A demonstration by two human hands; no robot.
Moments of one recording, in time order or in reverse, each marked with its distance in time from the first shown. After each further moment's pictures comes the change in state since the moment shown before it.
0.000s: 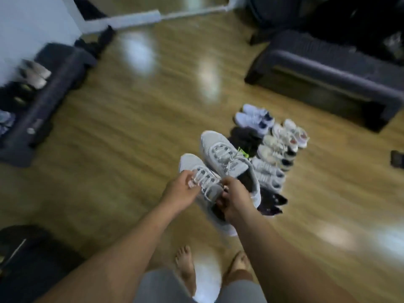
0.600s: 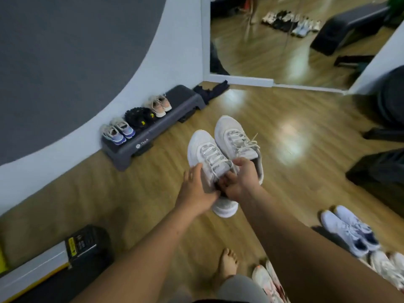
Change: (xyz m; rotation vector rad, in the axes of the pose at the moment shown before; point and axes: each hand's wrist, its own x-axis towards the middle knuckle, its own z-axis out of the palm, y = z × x) left_hand 0.124 0.000 -0.307 -0.035 0.518 -0.107; right_hand -0.026 -0.115 0.413 -0.211 -0.423 0.050
